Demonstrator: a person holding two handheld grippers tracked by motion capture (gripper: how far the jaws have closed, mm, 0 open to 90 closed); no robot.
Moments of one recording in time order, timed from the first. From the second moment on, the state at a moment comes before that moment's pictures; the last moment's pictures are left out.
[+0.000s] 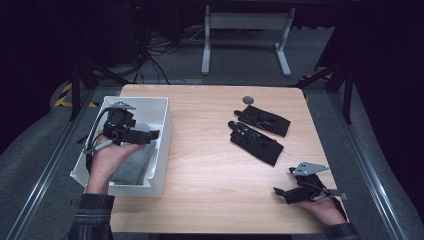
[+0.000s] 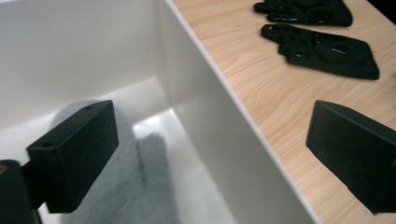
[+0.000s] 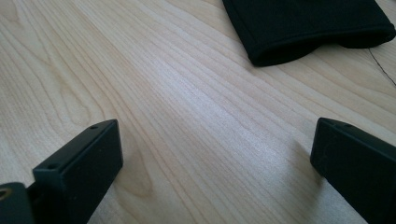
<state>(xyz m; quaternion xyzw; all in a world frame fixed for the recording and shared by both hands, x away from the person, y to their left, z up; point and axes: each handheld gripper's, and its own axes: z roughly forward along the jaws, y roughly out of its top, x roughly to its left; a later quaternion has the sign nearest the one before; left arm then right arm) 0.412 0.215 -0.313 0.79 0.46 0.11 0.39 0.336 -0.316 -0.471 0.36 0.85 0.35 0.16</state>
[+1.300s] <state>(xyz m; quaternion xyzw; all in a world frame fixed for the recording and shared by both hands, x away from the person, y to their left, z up) 0.381 0.071 -0.362 0.85 0.34 0.06 0.39 0.336 -0.315 -0.471 0.35 0.85 0.35 0.16</state>
